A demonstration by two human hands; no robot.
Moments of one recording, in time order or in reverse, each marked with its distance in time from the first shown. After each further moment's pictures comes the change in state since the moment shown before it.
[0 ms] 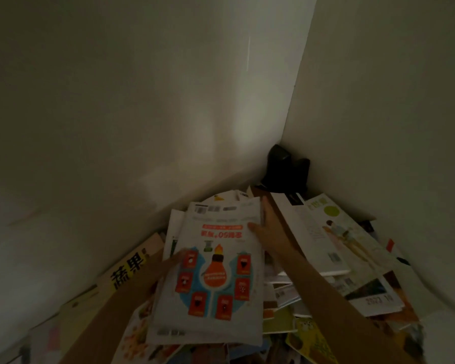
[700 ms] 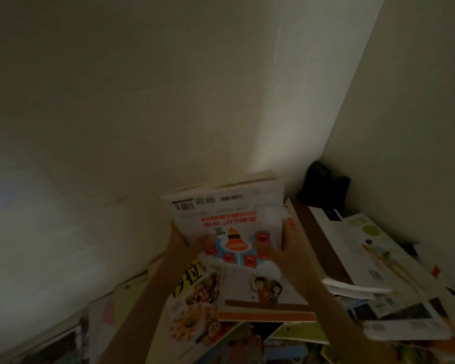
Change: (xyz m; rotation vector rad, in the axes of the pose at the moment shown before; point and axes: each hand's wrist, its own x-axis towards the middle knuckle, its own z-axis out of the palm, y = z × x) left_hand -0.058 0.043 -0.018 -0.004 0.175 0.660; right_hand -0.073 -0.055 0.054 0.131 -0.127 -0.240
